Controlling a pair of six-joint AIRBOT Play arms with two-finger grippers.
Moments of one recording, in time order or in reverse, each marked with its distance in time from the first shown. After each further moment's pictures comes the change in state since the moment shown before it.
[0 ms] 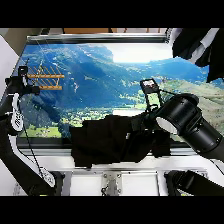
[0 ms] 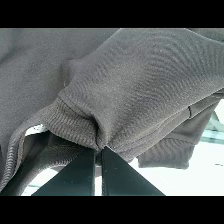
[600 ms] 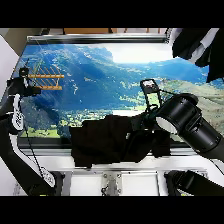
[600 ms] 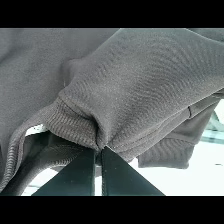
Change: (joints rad) left arm 0.005 -0.033 0.003 -0.023 -0.007 0.000; right arm 0.000 -0.002 0.000 0.000 0.000 0.000
